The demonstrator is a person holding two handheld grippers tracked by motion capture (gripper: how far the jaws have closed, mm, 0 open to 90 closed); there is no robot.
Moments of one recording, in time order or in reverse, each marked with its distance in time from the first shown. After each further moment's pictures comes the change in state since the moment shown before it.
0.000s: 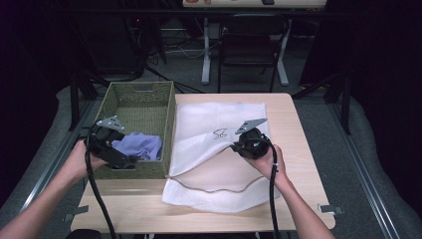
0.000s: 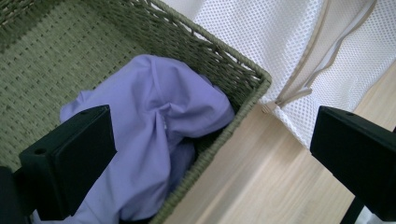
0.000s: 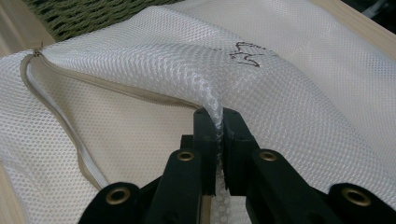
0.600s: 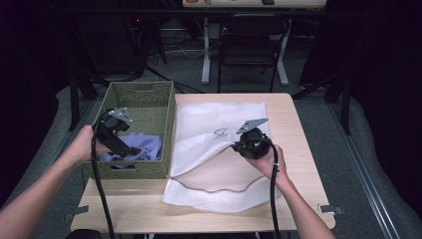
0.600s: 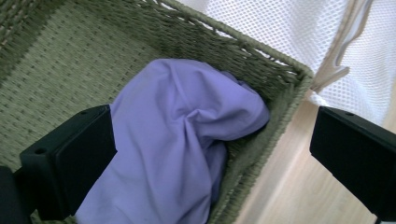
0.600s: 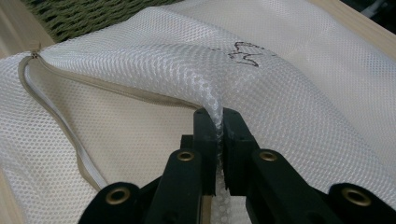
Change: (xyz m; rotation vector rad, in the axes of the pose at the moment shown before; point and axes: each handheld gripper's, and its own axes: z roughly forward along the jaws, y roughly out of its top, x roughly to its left) left arm 0.025 0.023 0.015 0.113 -0.013 0.145; right arm -0.002 -0.001 -0.001 -0.003 -0.002 0.004
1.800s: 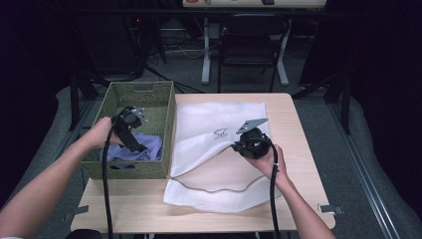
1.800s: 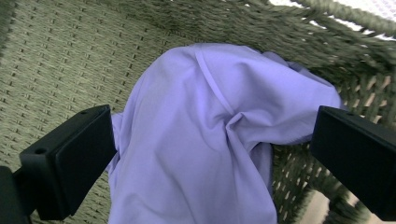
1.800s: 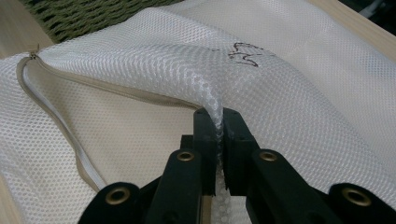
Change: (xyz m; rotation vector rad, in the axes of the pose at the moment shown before) left arm 0.035 0.021 0.055 0.174 -0.034 0.132; right arm 0.000 0.000 0.000 0.001 -0.006 -0.002
